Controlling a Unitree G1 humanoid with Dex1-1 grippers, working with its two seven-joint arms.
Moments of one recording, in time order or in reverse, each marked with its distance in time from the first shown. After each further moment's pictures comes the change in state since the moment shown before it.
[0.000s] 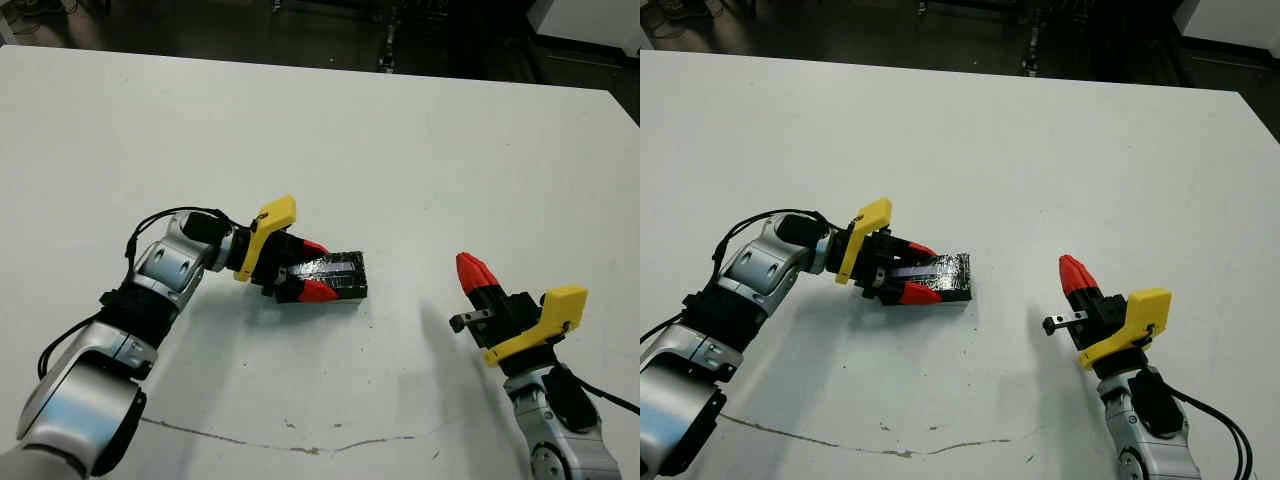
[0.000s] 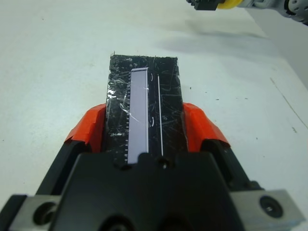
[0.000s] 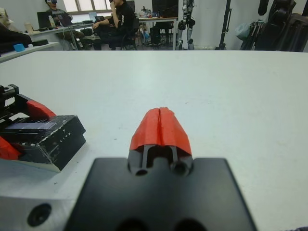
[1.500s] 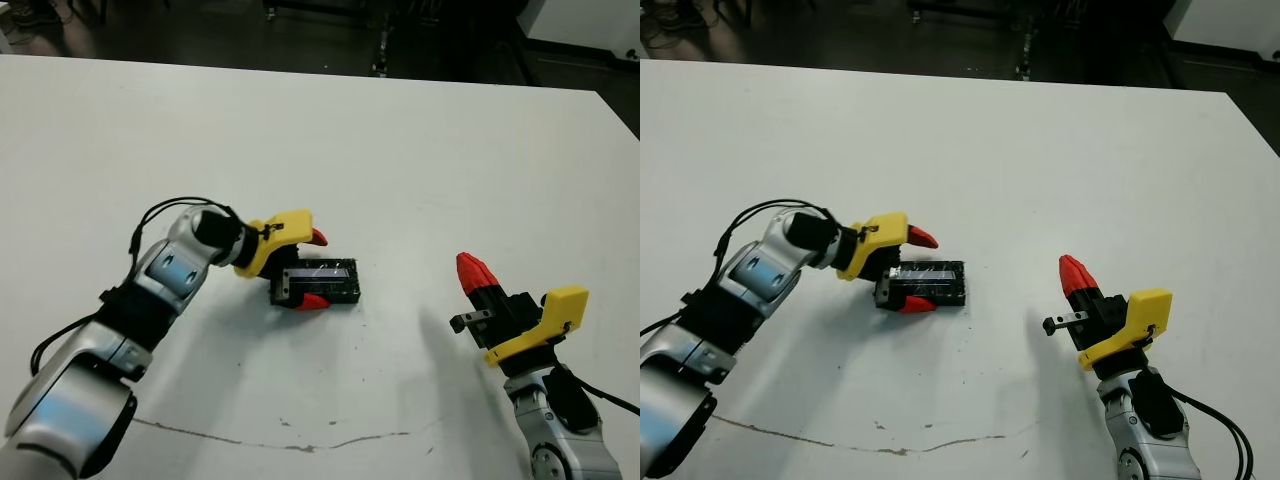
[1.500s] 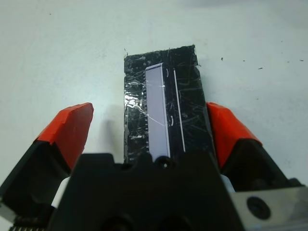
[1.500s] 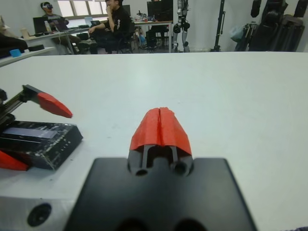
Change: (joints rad) left arm 0.071 0.099 -0.032 -0.159 0.133 -0.057 0.138; right arm 0.003 0.000 0.001 -0.005 0.006 0.001 -0.001
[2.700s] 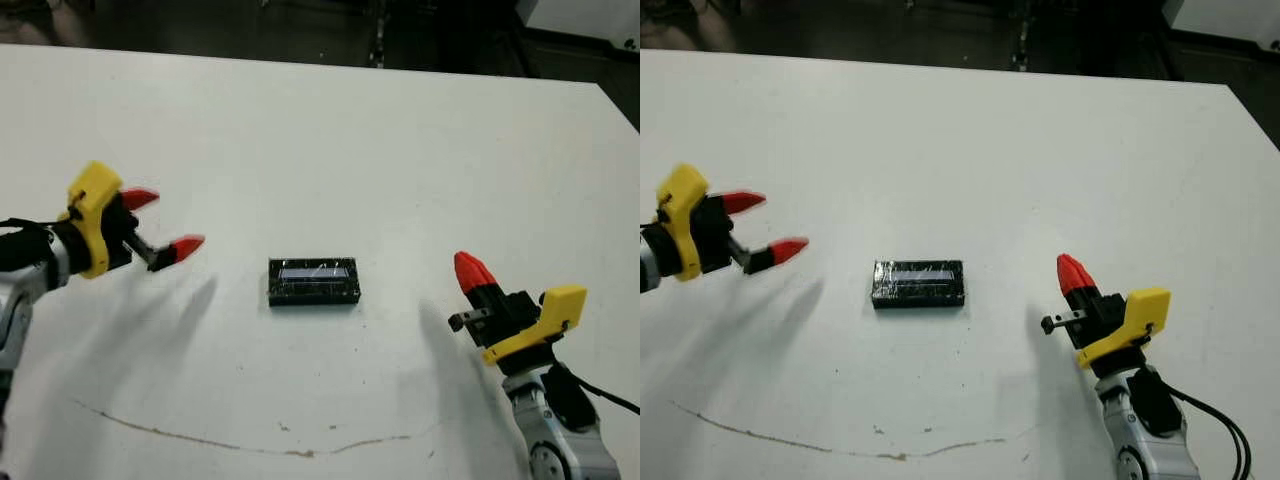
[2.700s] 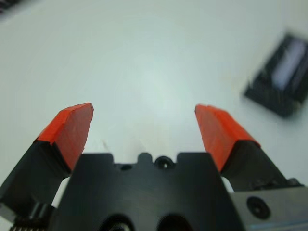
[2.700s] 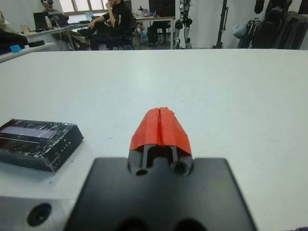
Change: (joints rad) left arm 0.452 0.081 0.636 -0.546 -0.329 0.351 0.560; right arm -0.008 0.000 0.010 -0.002 -0.004 0.004 -0.008
